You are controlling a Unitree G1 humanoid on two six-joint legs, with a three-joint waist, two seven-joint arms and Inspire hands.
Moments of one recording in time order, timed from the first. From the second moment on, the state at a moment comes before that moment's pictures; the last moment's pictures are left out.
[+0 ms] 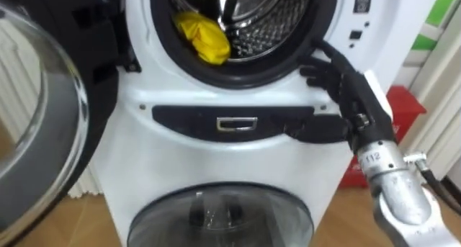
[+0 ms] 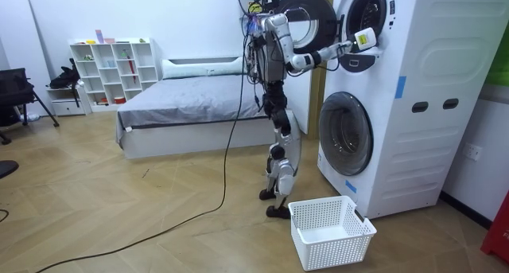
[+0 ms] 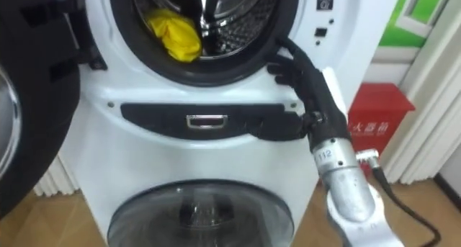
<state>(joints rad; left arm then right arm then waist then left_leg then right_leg) 0.22 0.28 0.02 1.04 0.18 0.15 0.19 -0.22 -0.37 0.14 -0.06 0.10 0.01 -0.13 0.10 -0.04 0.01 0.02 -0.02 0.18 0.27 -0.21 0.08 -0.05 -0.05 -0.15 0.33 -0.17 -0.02</state>
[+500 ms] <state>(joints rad) 0.23 0.25 0.04 1.07 0.19 0.17 0.19 -0.27 -0.36 0.13 -0.11 0.14 0.07 -0.14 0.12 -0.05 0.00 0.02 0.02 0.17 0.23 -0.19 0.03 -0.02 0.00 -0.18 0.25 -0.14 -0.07</state>
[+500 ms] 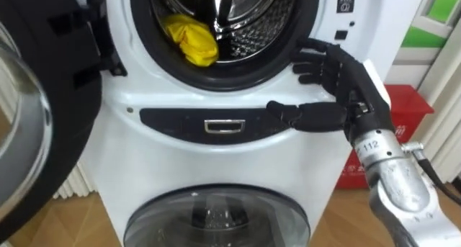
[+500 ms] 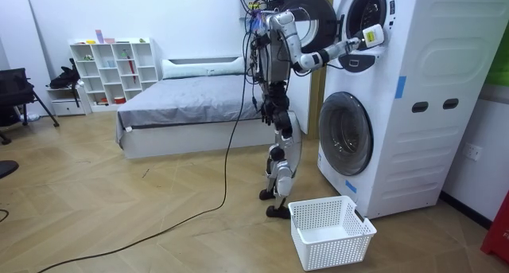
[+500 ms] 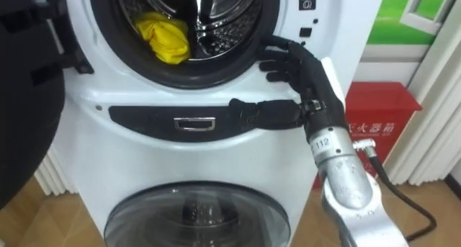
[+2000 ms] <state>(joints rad) 0.16 0.30 0.08 1.12 0.19 0.10 0.19 -0.28 -0.41 0.35 -0.46 0.05 0.24 0.66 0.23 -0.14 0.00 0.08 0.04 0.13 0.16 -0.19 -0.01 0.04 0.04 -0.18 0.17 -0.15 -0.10</state>
